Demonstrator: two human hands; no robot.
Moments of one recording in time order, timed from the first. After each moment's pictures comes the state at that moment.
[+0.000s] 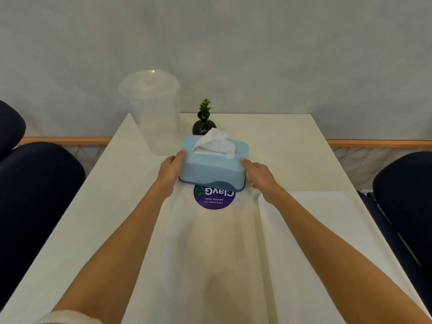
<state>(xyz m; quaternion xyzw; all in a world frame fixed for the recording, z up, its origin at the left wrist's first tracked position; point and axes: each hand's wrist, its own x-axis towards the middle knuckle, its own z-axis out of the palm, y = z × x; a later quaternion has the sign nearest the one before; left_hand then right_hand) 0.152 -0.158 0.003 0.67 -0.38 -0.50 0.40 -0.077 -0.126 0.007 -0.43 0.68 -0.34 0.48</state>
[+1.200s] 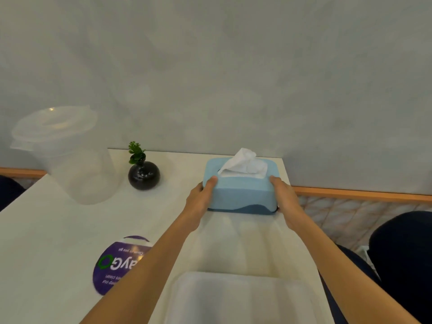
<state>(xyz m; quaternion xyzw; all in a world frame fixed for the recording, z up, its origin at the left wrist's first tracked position) -0.105 -0.262 -0.020 0.63 -0.42 -0.53 0.40 -0.313 -0.265 -0.015 -0.36 0.68 -0.45 0.45</state>
